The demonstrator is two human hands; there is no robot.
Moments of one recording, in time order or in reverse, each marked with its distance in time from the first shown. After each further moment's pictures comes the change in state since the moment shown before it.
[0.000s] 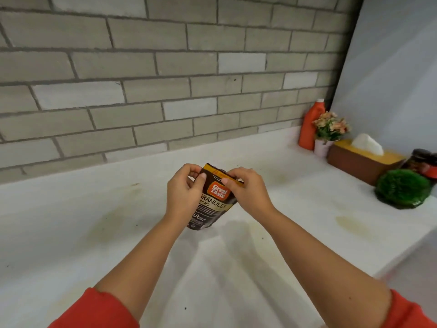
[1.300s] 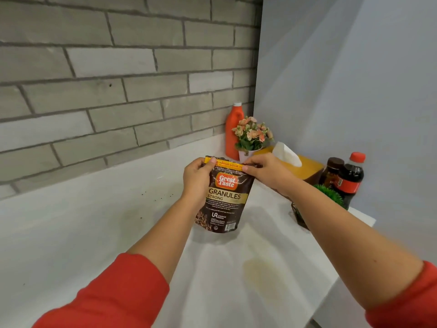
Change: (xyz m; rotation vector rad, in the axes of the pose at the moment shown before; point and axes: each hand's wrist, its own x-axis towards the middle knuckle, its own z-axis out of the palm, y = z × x) left_hand 0.088 0.079 0.358 -0.484 -0.319 -0.466; right_hand 0.126 0.234 -0.266 -0.086 -0.077 0.286
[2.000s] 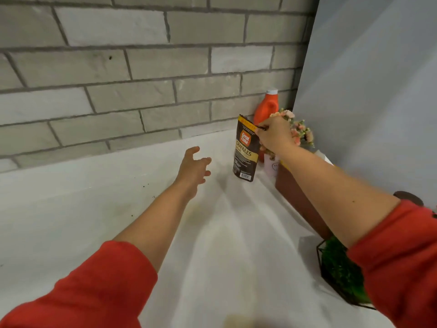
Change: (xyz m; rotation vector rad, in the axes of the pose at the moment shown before) left_hand 0.105 -0.022 0.012 0.210 0.207 -0.169; right_hand 0.198 0.042 0.002 -0.121 0.163 -0.077
